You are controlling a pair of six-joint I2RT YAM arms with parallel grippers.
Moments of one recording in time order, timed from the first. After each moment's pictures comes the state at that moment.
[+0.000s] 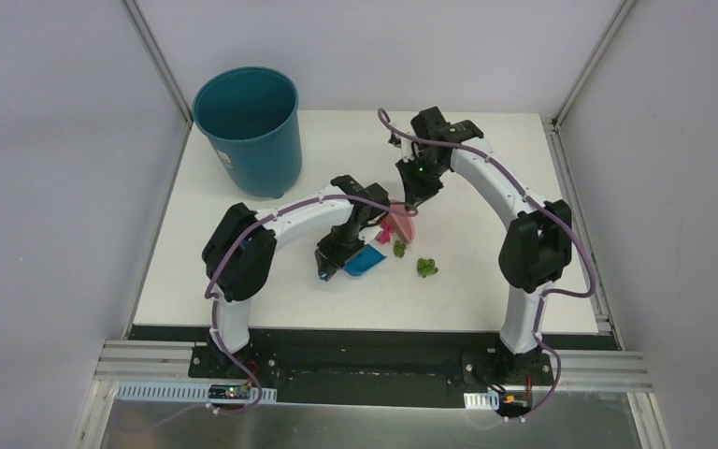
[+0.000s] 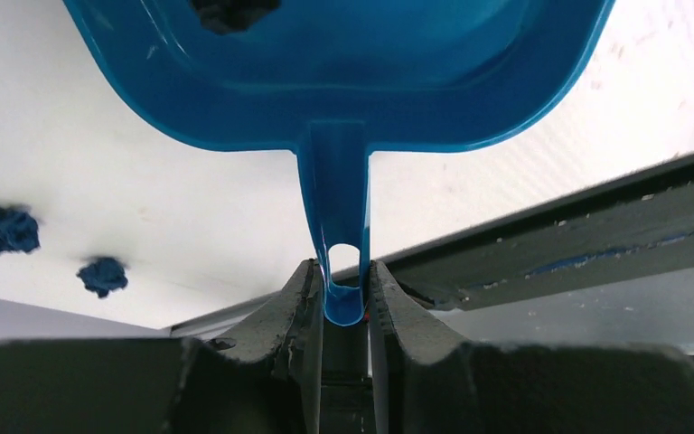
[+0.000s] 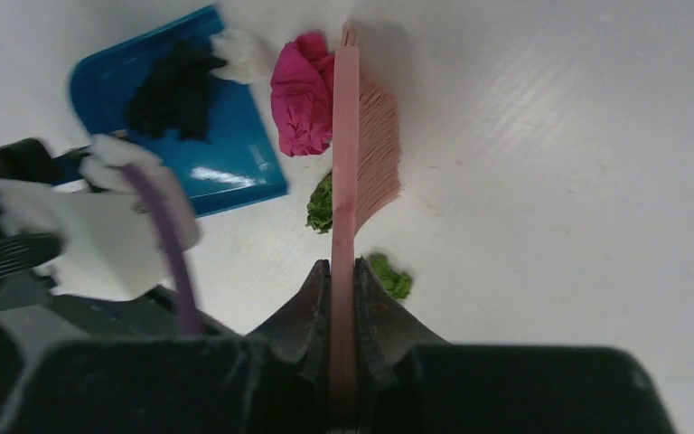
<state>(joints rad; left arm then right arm) -0.82 1.89 1.48 -1.33 0.01 -0.08 0.47 1.91 1.80 -1.13 -0.21 -0.05</state>
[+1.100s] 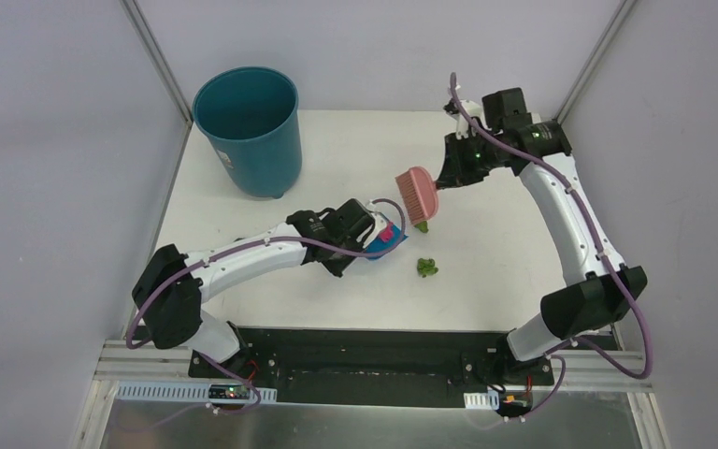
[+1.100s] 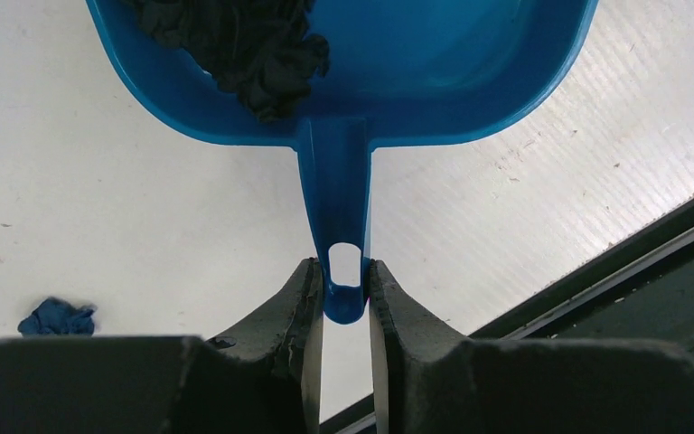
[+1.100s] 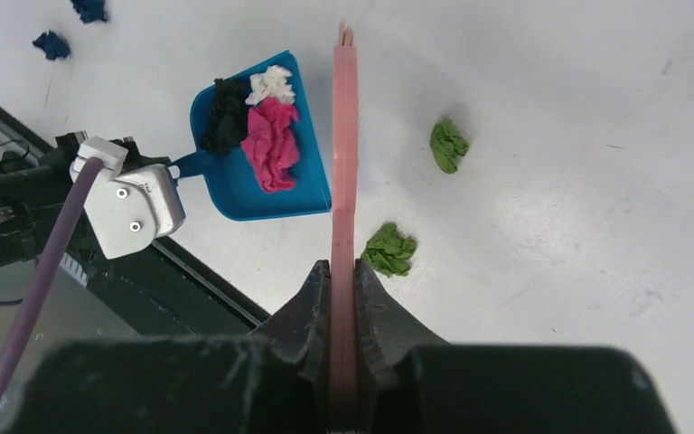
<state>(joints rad) -0.92 1.49 1.12 -0.80 -0.13 -0.06 0.33 1.57 1.75 -1.15 -0.41 -0.03</state>
